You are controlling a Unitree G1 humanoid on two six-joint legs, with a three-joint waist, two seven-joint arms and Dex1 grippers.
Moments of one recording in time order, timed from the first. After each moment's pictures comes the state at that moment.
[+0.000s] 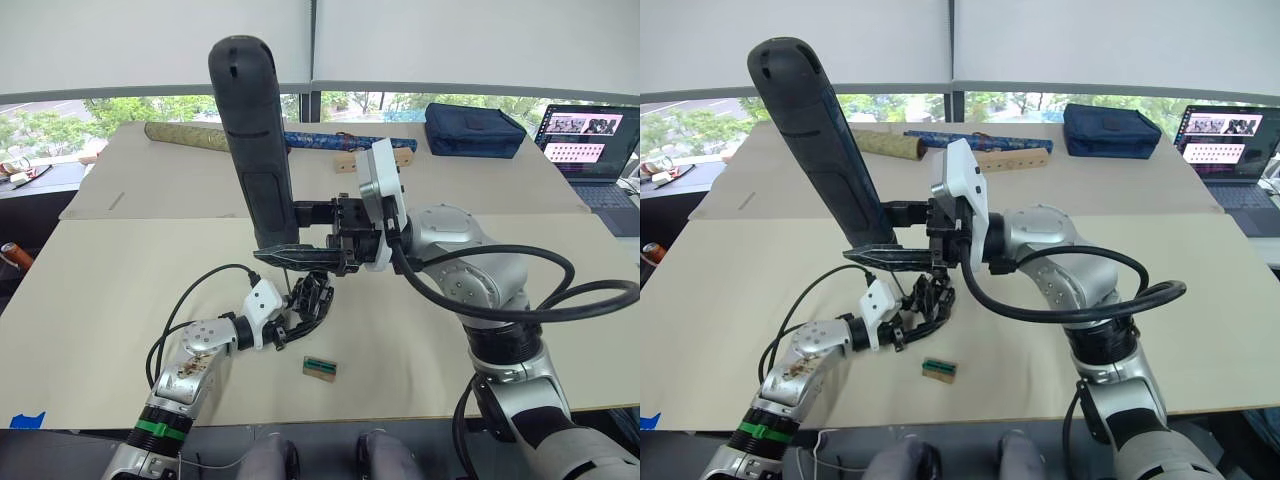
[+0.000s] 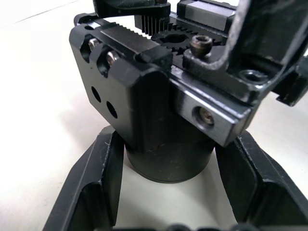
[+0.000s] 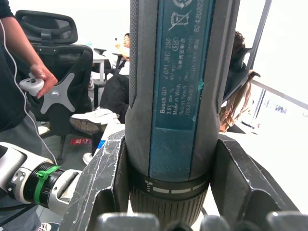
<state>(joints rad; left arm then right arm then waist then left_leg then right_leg) -0.21 0.41 -0.18 0.01 -0.19 0.16 -0.85 -0.81 -0.32 0.19 -0.26 0.63 0.58 0.95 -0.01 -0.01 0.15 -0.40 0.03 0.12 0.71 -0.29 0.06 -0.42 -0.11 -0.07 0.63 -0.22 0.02</state>
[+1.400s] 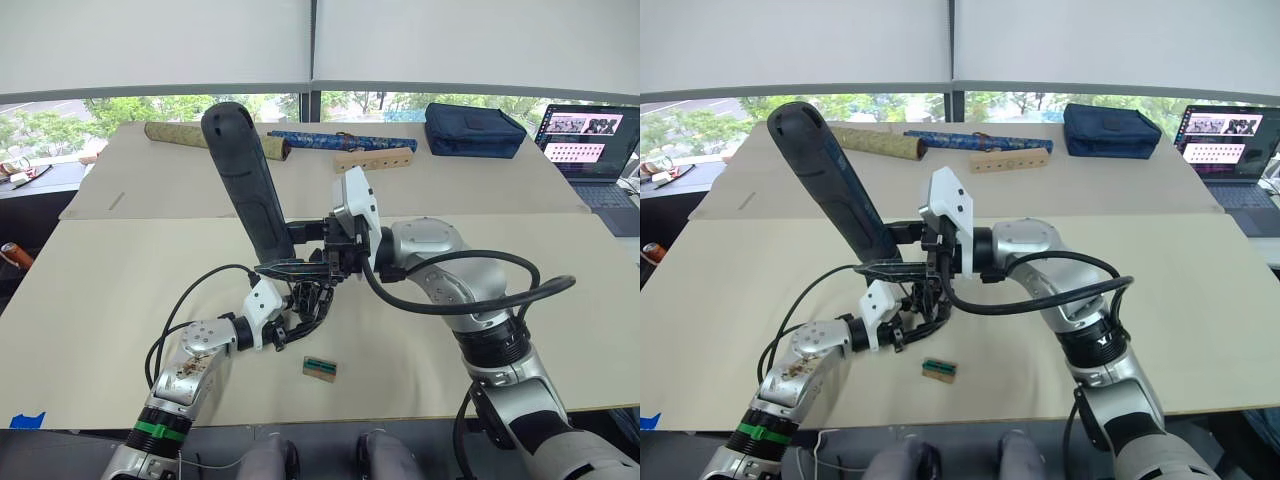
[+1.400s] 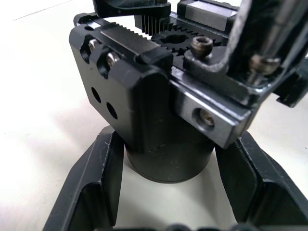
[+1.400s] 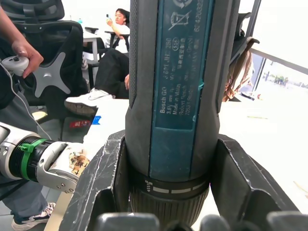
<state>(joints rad) -0.20 0.41 -0.18 0.00 -0.19 0.18 -0.85 -0.79 -0.31 0.26 -0.20 0.52 0.56 0.96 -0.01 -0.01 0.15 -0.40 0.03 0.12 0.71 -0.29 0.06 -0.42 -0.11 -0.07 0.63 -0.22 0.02</state>
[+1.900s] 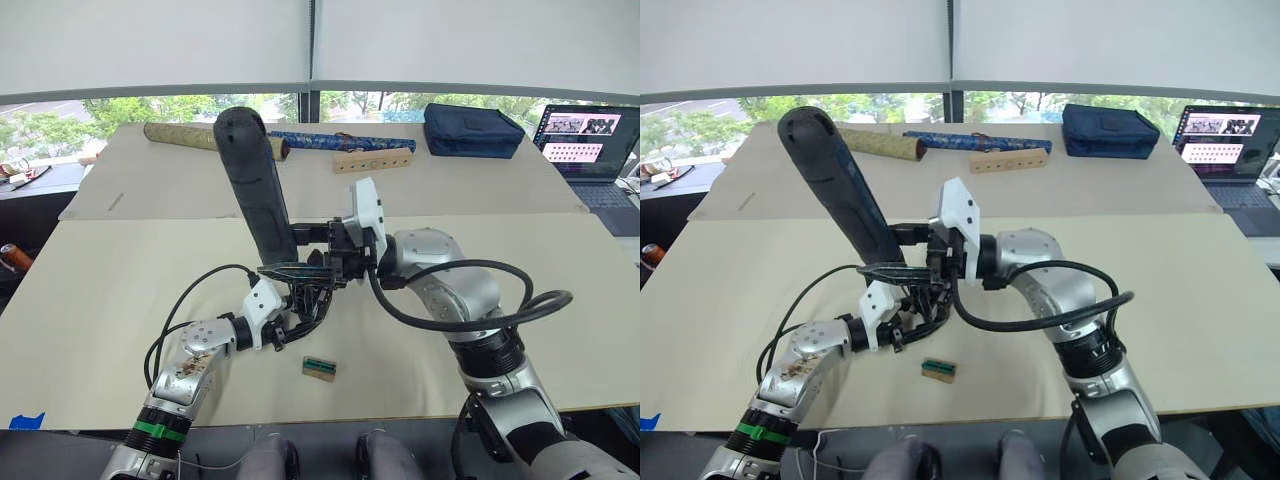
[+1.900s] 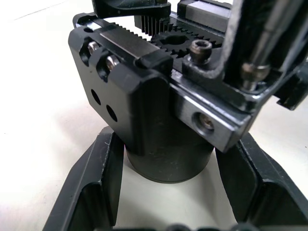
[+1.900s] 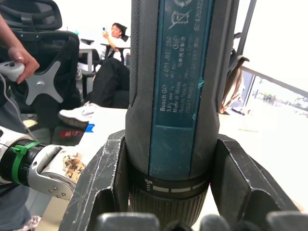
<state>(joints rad) -0.20 0.41 -0.18 0.00 -0.19 0.18 -0.85 -0.70 -0.28 0.24 -0.19 0.49 0.42 0.98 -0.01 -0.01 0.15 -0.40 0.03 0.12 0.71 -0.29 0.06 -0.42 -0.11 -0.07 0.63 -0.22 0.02</state>
